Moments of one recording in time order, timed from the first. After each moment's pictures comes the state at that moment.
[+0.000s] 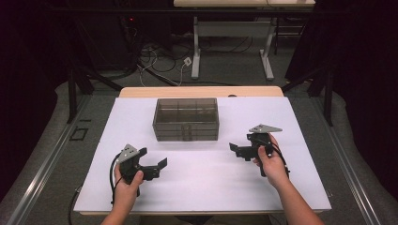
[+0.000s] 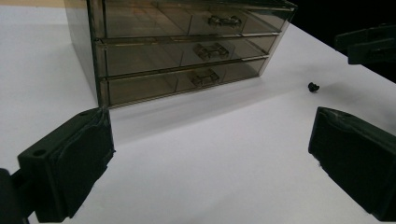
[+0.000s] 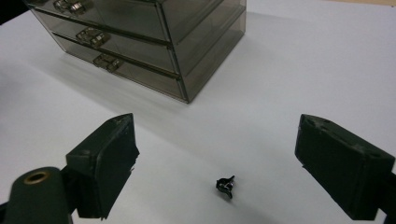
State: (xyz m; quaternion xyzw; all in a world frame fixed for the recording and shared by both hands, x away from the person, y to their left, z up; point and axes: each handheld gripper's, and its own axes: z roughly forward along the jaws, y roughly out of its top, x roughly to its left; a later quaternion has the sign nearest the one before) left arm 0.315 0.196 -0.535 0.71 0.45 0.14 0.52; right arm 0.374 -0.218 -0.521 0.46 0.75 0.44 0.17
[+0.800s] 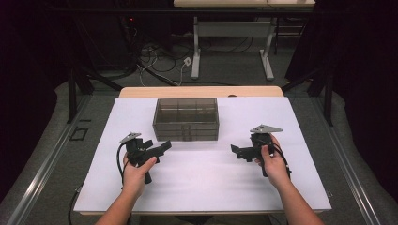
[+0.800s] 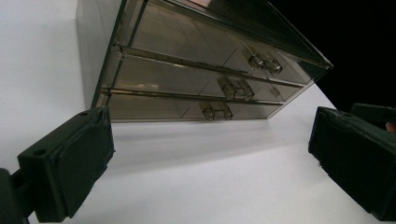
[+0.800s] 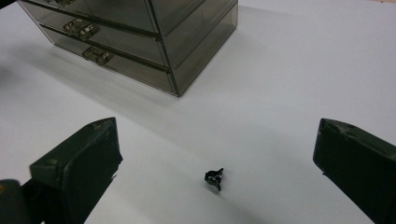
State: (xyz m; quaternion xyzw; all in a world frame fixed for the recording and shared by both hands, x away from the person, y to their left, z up) left arm 0.364 0.187 -0.536 0.63 0.55 0.06 0.54; right arm 0.373 -0.222 -0.522 0.46 0.76 0.43 0.18
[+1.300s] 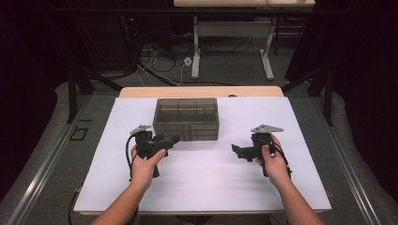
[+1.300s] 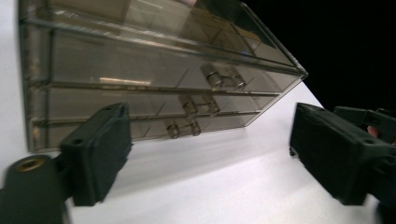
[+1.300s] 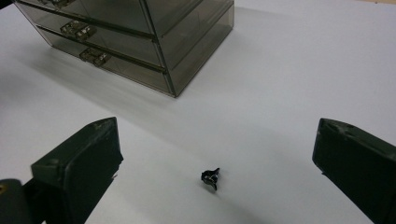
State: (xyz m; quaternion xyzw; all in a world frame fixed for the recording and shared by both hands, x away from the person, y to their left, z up) left arm 0.376 0.156 -0.513 0.65 0.54 0.05 0.54; right arm 0.373 -0.224 -0.521 0.47 0.75 0.43 0.18
